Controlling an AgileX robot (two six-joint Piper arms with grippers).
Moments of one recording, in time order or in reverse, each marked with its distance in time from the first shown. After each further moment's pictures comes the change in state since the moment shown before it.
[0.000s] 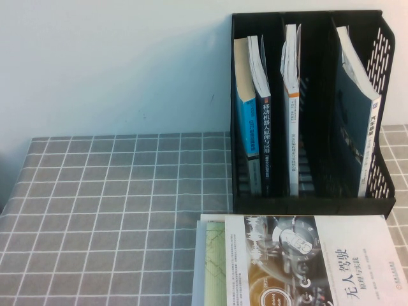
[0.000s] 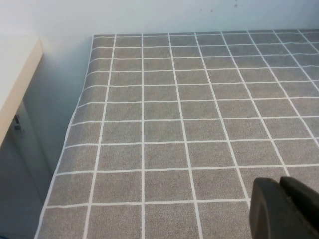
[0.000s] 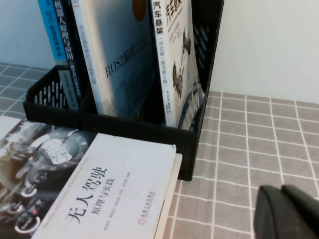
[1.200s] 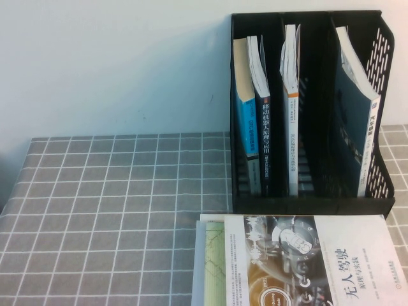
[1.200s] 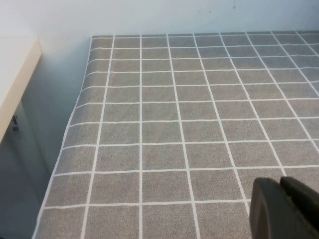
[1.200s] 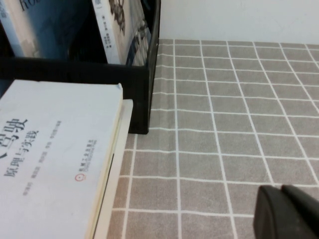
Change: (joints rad) right arm -0.231 0.000 0.330 0.056 -0.282 -0.041; left arm 0.000 -0.002 0.000 -0.008 0.000 0.004
